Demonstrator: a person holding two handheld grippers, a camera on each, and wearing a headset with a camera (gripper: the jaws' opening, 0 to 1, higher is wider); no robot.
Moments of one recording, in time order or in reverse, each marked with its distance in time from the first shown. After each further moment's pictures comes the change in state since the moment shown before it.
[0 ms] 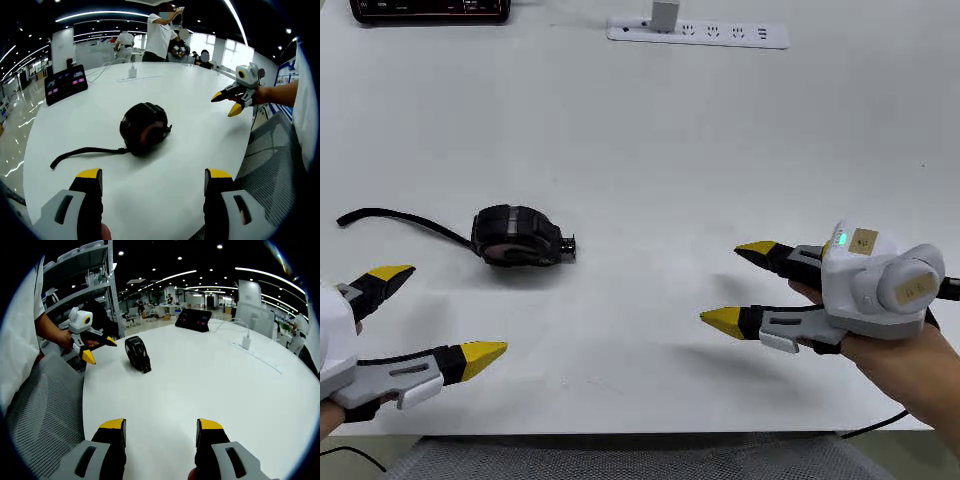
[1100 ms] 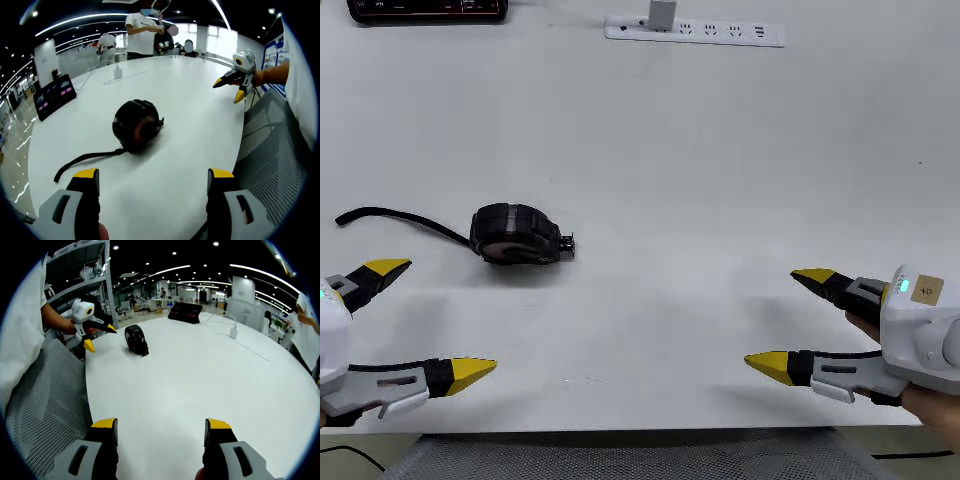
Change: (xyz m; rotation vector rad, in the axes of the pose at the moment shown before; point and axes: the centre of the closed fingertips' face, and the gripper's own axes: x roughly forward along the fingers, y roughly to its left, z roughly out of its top) left arm -0.003 -0.003 -0.005 0.180 0.038 -0.053; right arm -0.046 0.011 -0.038 0.011 0.062 -0.079
